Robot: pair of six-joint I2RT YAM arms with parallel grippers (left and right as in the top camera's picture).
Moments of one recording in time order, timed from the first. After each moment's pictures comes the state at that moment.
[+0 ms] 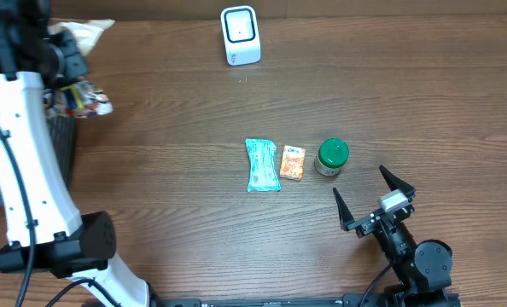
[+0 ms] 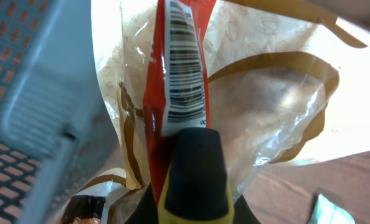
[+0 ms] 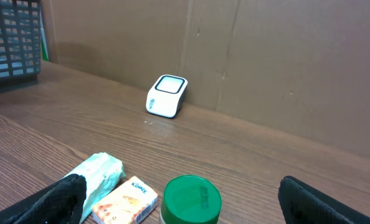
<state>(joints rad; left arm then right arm) 0.16 1.89 2.45 -1.64 -0.12 -0.26 0.18 0.01 0.02 -0.01 -0.24 -0.14</state>
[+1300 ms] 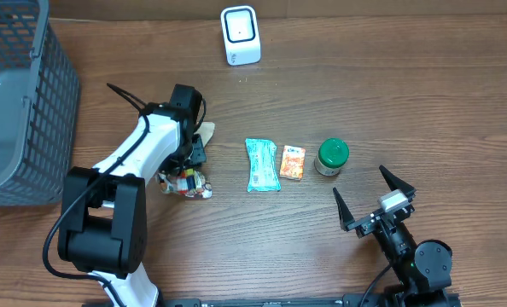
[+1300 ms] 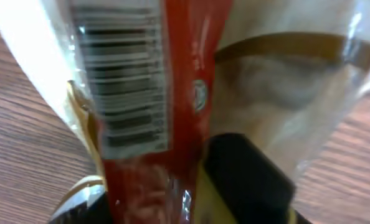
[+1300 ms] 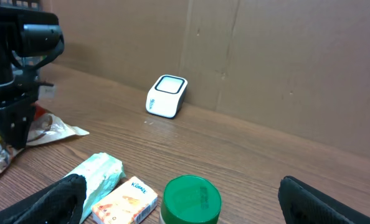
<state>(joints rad) -0.21 1.89 1.22 -0.87 -0.12 -0.48 0.18 0.01 0.02 -0.01 -0.24 -0.14</state>
